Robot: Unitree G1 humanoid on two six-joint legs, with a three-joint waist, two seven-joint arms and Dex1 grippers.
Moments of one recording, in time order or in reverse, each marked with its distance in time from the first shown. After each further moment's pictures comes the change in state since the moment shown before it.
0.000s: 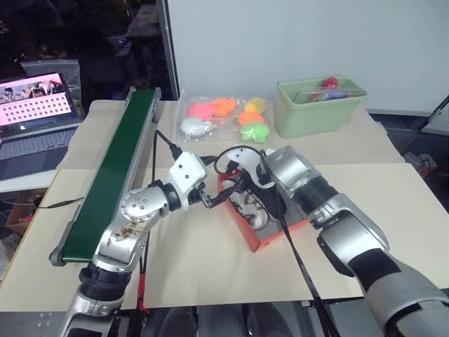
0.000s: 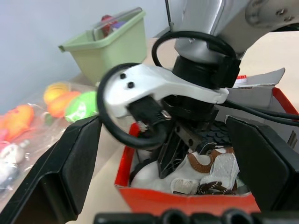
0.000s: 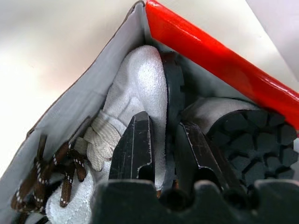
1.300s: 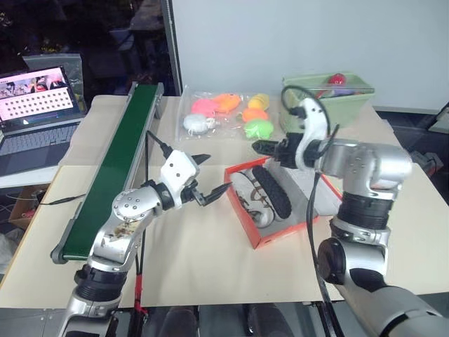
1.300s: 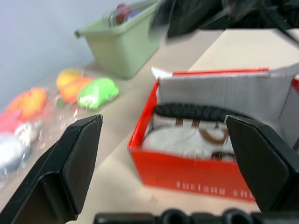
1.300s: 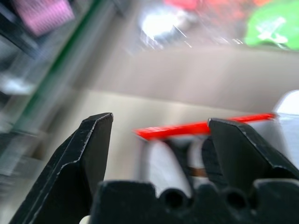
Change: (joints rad) left arm 0.070 0.022 0.056 0.023 -0.018 -0.034 -0.007; right arm 0.193 0.115 -1.069 -0.886 0.359 0.756 -0.425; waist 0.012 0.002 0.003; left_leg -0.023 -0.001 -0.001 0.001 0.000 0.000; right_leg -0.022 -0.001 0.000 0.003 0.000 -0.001
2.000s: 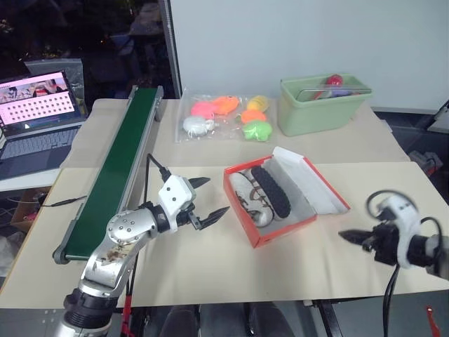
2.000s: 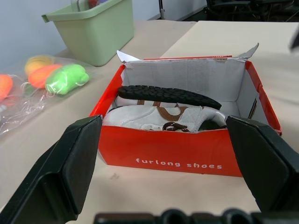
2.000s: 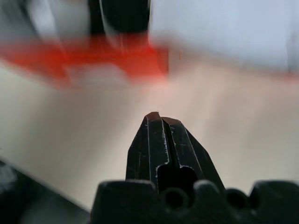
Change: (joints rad) left arm 0.121 0.025 -0.015 -0.090 -0.038 -0.011 -0.040; right arm 1.005 -0.695 0.146 -0.202 0.113 -0.471 0.387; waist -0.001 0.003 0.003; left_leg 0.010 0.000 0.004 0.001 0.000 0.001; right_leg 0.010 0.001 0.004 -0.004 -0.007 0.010
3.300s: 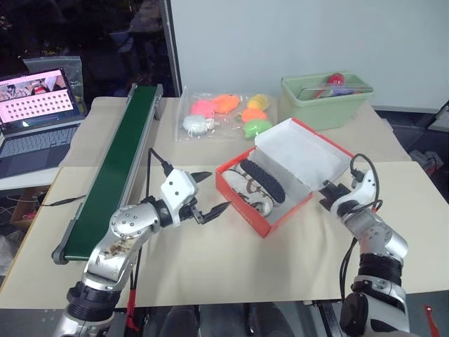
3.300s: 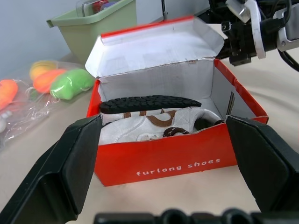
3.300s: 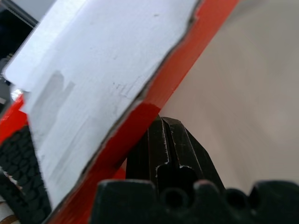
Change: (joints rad) left arm -0.055 0.000 -0.014 0.015 0.000 0.016 0.026; right arm -0.551 0.586 -0.107 0.685 0.048 -0.510 -0.477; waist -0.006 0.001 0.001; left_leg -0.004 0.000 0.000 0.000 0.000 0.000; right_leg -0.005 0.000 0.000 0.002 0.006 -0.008
